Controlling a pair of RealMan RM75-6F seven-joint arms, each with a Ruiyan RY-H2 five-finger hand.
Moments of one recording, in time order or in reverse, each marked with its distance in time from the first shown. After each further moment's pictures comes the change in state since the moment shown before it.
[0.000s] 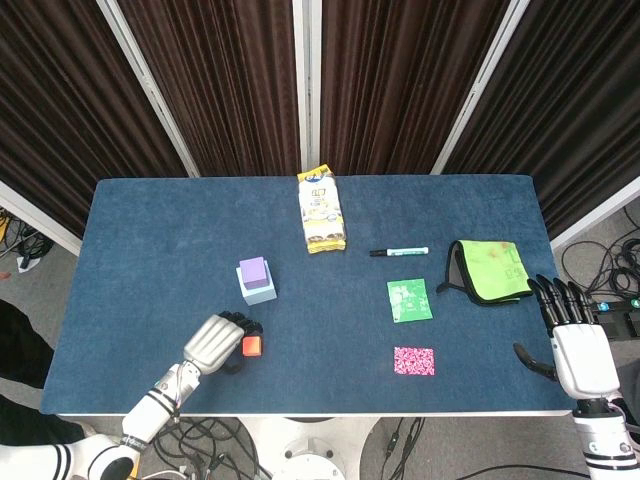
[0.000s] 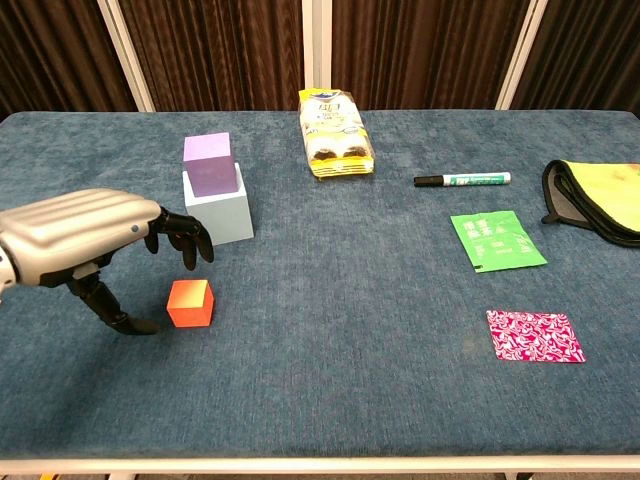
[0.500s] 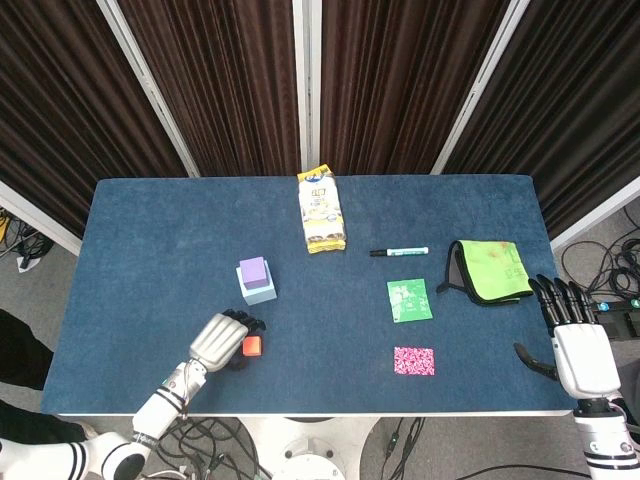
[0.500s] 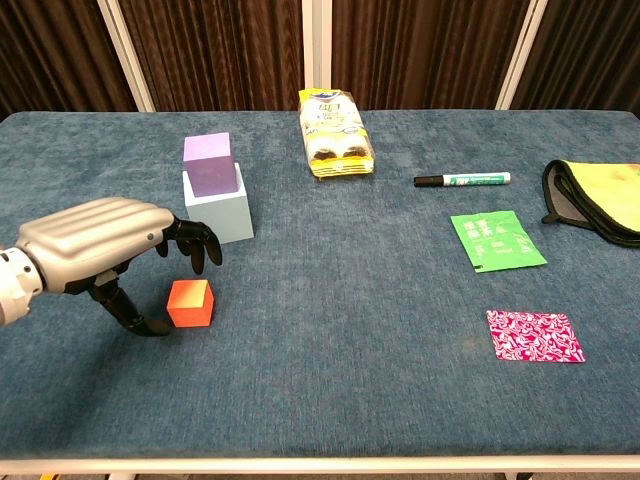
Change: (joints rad) left arm 0.005 -0.080 -0.011 0.098 0.001 0.006 -0.006; right arm 0.000 -0.001 0.000 0.004 0.004 -0.002 0.002
